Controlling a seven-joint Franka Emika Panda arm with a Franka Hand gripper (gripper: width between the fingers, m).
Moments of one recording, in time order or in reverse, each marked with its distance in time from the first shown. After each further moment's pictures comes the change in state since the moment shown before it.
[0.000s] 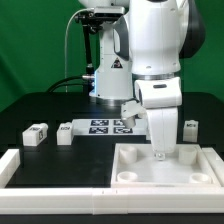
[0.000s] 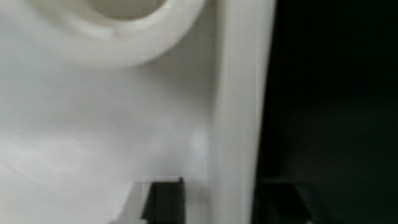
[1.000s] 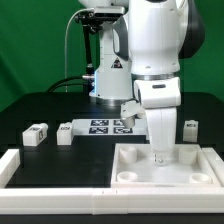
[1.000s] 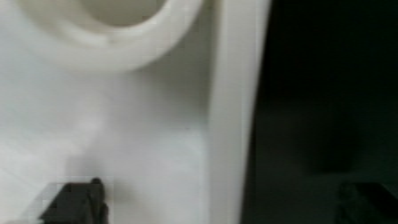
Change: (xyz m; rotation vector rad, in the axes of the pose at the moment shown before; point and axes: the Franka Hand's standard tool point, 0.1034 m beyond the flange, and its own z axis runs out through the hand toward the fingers) arm 0.001 -0.003 -0.003 -0.007 0.000 0.055
